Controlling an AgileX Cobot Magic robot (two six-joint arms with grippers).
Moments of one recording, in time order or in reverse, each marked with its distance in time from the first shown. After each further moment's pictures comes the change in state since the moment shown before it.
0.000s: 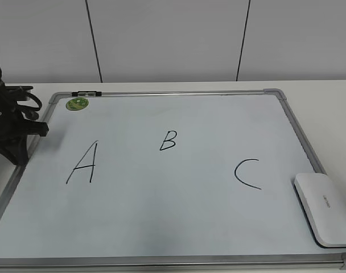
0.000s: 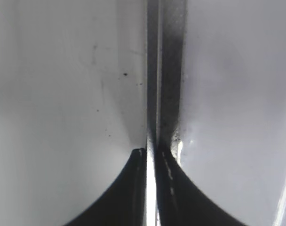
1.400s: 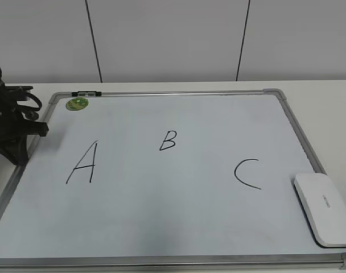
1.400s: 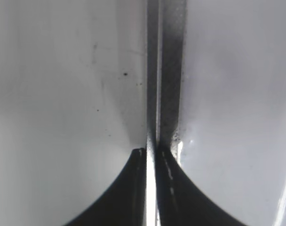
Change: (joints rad) left arm 0.000 0.000 0.000 0.000 0.000 0.000; right arm 0.000 -0.836 0.225 -0.238 0.082 0.036
